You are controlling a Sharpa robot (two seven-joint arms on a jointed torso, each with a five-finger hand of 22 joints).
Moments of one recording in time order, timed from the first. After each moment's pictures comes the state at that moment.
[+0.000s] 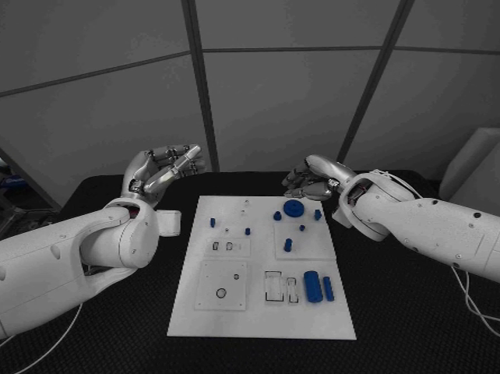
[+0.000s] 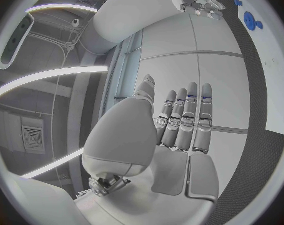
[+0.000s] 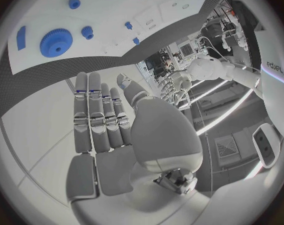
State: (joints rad) left arm 1.16 -0.88 0.05 1.59 0.00 -0.51 0.60; left_hand 1.46 -0.04 -0.02 0.15 0.12 0.94 0.21 0.12 0.07 1.03 0.16 0.12 0.06 1.08 0.12 0.17 0.08 0.17 0.86 0.23 0.32 0.13; right arm 1.17 -0.73 0.10 1.32 -1.34 -0.33 0.05; right_hand 1.31 -0.03 0.20 -0.19 0.21 1.05 0.15 0.09 0.07 1.19 0.10 0.07 0.06 1.38 0.03 0.24 0.15 0.17 1.11 0.13 0.49 0.22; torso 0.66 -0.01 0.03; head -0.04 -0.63
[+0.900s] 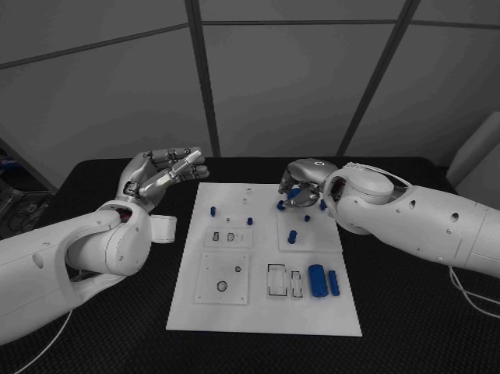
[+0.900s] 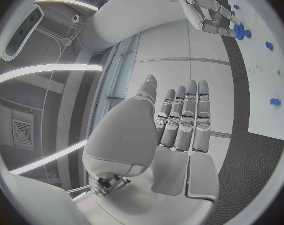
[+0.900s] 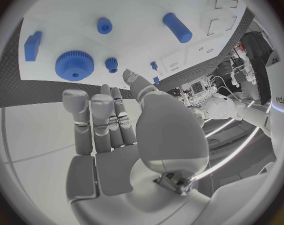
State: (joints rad) left arm 1.16 -0.90 0.05 1.63 -0.02 -0.46 0.55; left_hand 1.46 -0.04 -0.02 0.12 0.11 0.97 0.20 0.10 0.07 1.09 0.15 0.10 0.06 1.12 0.11 0.16 0.08 0.21 0.91 0.22 0.34 0.13; right arm 1.19 -0.70 0.10 1.36 -1.67 -0.16 -0.20; right_hand 1.29 -0.14 0.27 -0.08 0.23 1.06 0.14 0.07 0.07 1.14 0.09 0.07 0.08 1.47 -0.01 1.04 0.79 0.14 1.24 0.10 1.19 0.88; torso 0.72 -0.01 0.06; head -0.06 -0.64
